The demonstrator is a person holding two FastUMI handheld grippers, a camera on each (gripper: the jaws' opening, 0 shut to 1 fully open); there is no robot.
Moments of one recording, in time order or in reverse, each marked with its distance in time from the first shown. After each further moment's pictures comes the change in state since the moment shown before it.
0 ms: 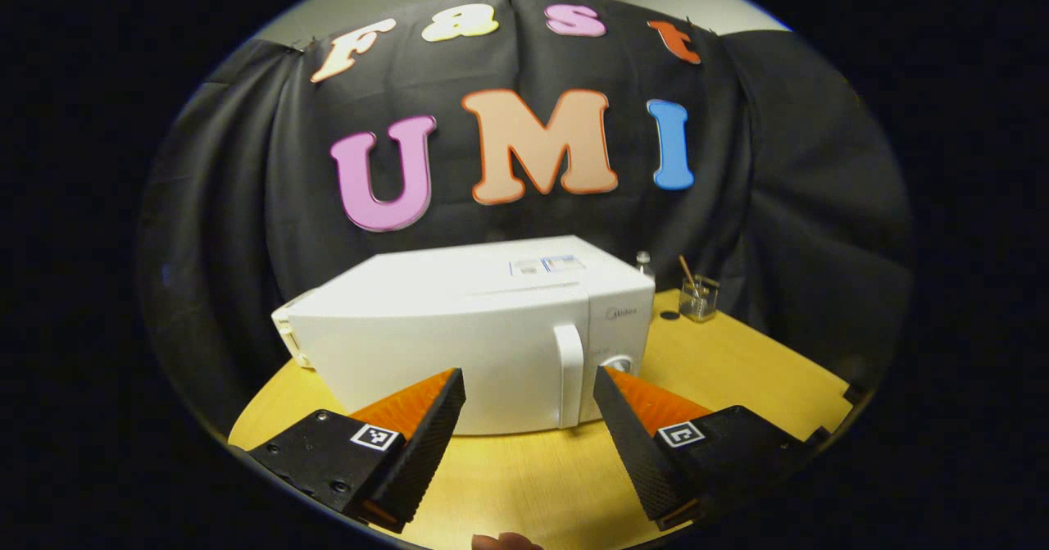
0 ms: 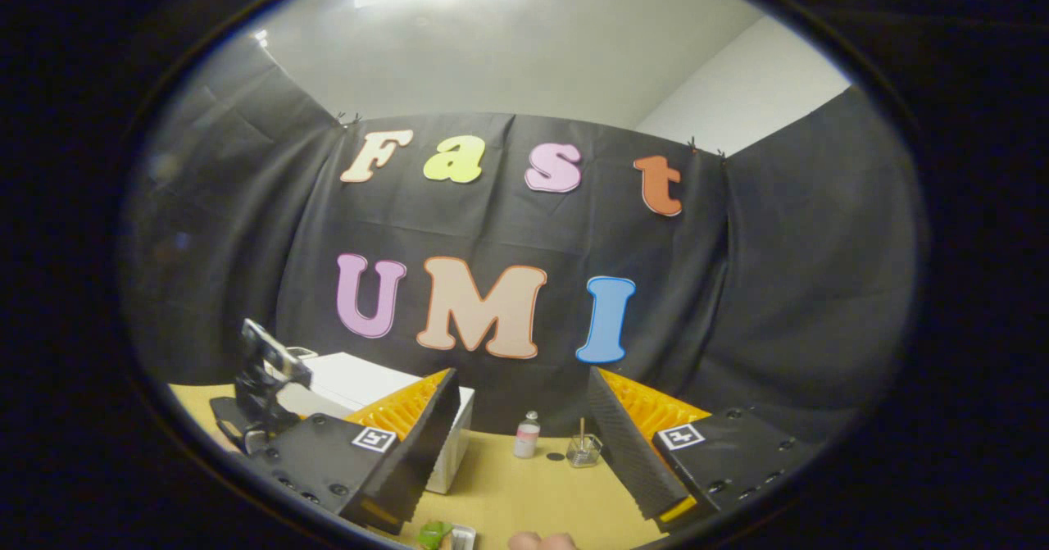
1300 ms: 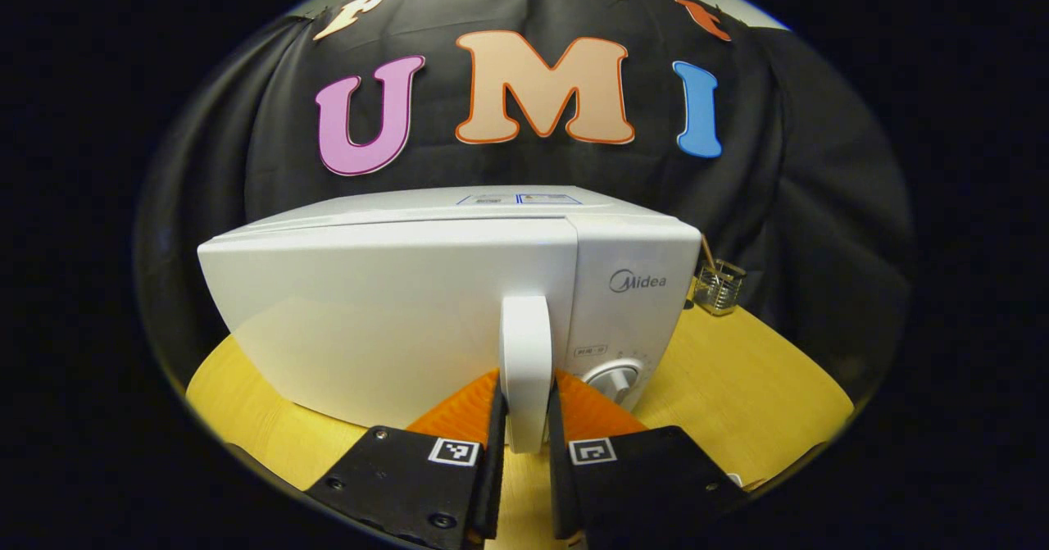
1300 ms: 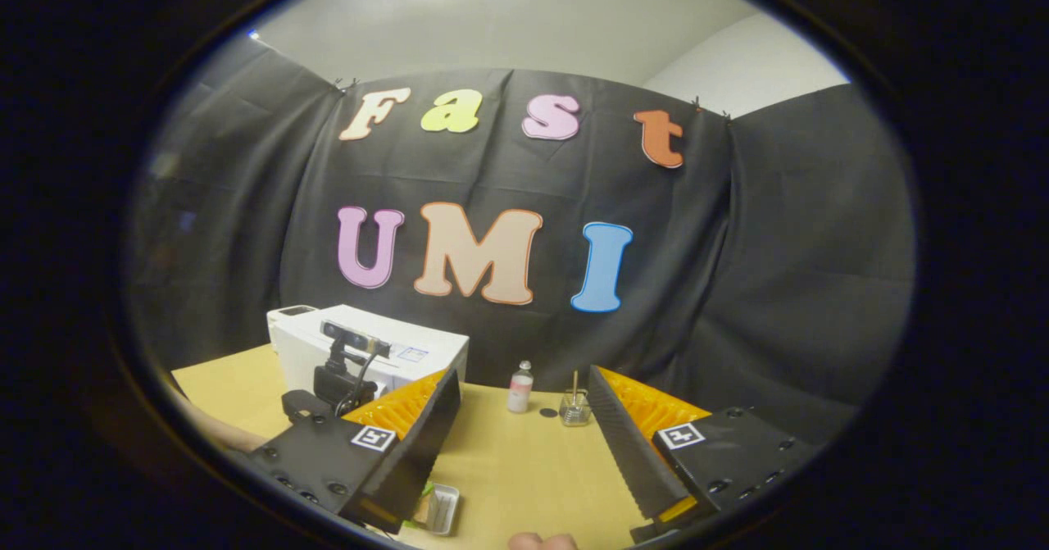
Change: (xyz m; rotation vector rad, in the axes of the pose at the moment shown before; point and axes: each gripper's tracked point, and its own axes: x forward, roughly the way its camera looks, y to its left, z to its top) left arm 0.092 -0.029 -0.022 -0.076 0.040 0.032; right arm -0.013 -0.026 -0.045 -0.010 0.179 0.032
